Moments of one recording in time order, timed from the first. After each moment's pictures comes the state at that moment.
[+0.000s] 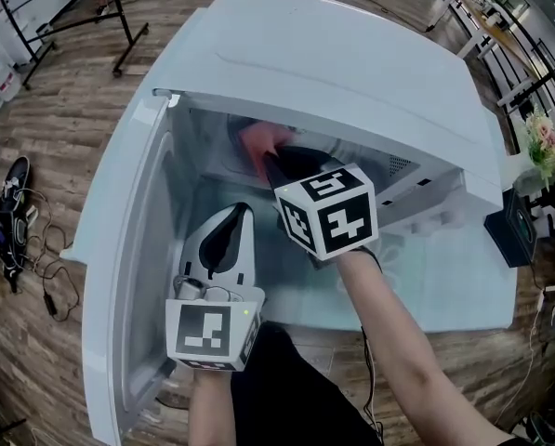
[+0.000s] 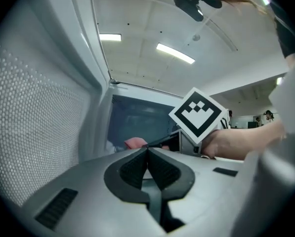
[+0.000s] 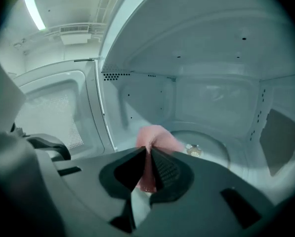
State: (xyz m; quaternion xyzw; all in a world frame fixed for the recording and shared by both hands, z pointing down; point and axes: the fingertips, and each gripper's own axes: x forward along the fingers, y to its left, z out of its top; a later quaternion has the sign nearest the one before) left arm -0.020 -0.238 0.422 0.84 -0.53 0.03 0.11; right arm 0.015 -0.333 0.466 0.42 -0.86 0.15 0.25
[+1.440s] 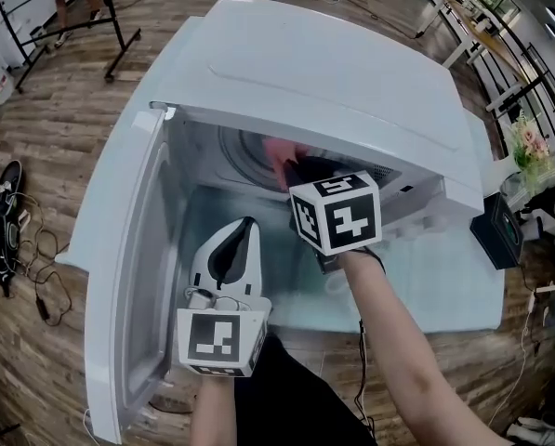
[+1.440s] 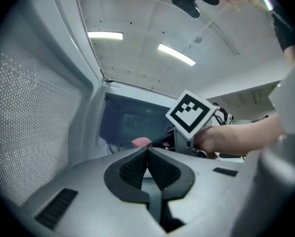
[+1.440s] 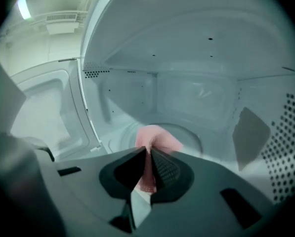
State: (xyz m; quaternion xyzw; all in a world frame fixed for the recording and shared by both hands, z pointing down) left arm 0.001 -0.227 0.420 0.84 -0.52 0.02 0.12; right arm 0.070 -0.338 0.463 0.49 -0.81 0.16 0.29
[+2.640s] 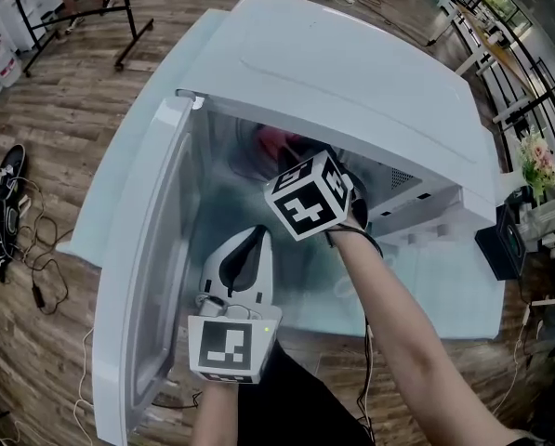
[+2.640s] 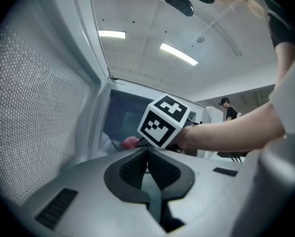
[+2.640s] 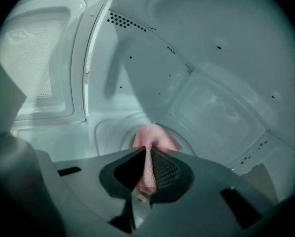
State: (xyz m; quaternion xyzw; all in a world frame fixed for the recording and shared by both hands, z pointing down) left arm -0.007 -0.217 0.431 0.84 -0.53 0.01 0.14; right arm 0.033 -0.371 0.494 0.43 -0.78 -0.01 0.45
